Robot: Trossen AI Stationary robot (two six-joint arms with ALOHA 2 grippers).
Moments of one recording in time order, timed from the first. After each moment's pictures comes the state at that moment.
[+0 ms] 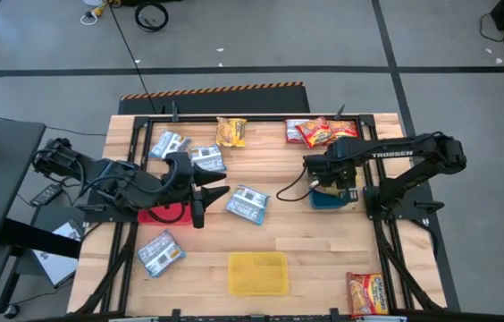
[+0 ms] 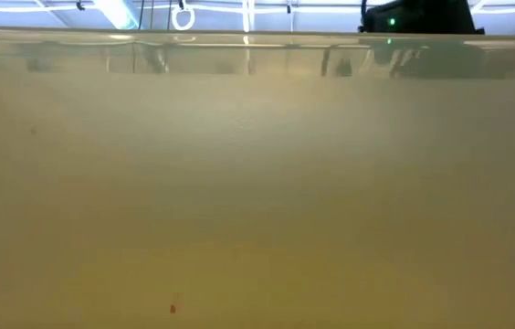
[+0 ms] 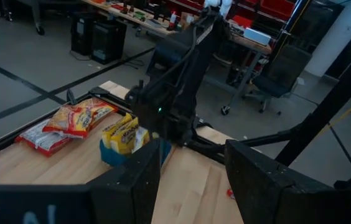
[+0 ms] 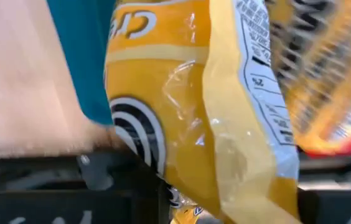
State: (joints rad) left arm -0.45 1.26 1.45 -0.42 -0.71 -0.51; right arm -0.13 1.39 1.07 -1.50 0.14 -0.11
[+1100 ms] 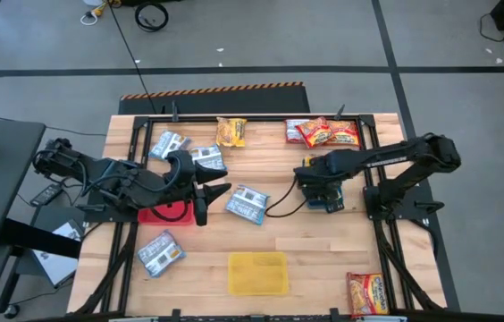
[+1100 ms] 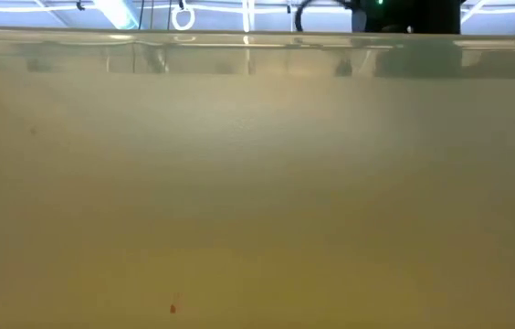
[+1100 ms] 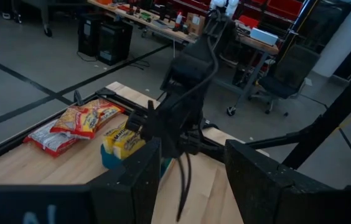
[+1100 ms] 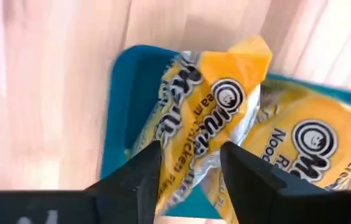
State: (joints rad) left arm -0.43 1.27 1.45 -0.42 -0.72 -0.51; right arm 0.01 1.44 1.05 -1.15 0.11 -0.24
